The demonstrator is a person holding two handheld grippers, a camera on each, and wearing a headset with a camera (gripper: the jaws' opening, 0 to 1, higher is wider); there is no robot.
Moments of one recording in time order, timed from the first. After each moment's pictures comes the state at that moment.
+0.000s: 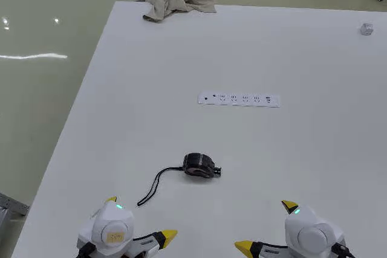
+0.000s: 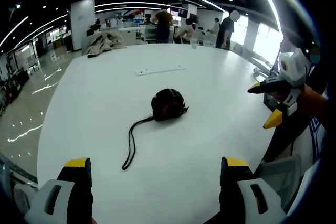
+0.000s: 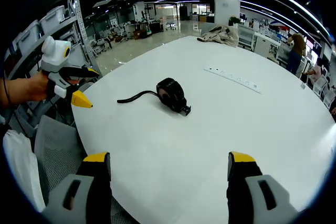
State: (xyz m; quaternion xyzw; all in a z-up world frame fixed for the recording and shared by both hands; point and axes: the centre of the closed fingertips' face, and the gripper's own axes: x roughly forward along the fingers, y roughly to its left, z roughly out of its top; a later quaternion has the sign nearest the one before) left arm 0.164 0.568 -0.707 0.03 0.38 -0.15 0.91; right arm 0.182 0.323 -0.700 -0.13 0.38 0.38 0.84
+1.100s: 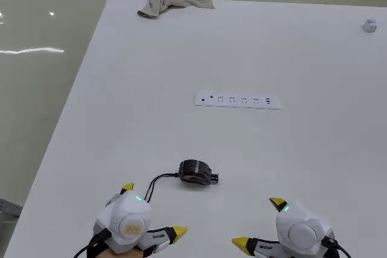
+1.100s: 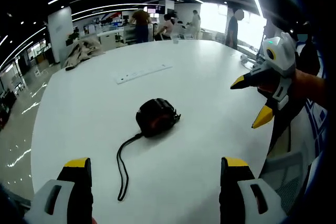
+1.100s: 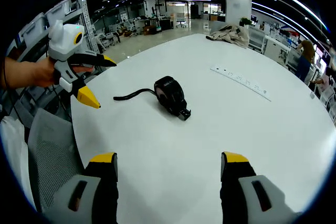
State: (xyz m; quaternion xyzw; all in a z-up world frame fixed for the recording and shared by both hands) left arm 0.217 0.533 -0.719 0.09 0.37 -0.22 0.90; right arm 0.216 0.336 -0.722 -0.15 0.37 0.42 0.81
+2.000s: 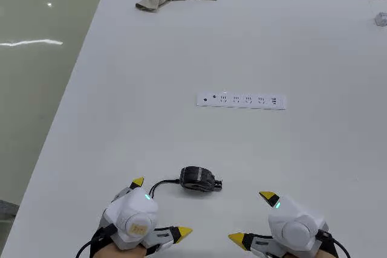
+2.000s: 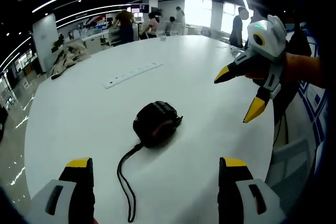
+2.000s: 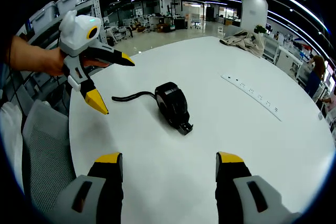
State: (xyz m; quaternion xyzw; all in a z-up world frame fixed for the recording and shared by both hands) left arm 0.252 0.525 -0.739 0.12 0.36 -0.28 0.88; right arm 0.251 0.363 -0.733 -0.19 0.36 0.46 0.79
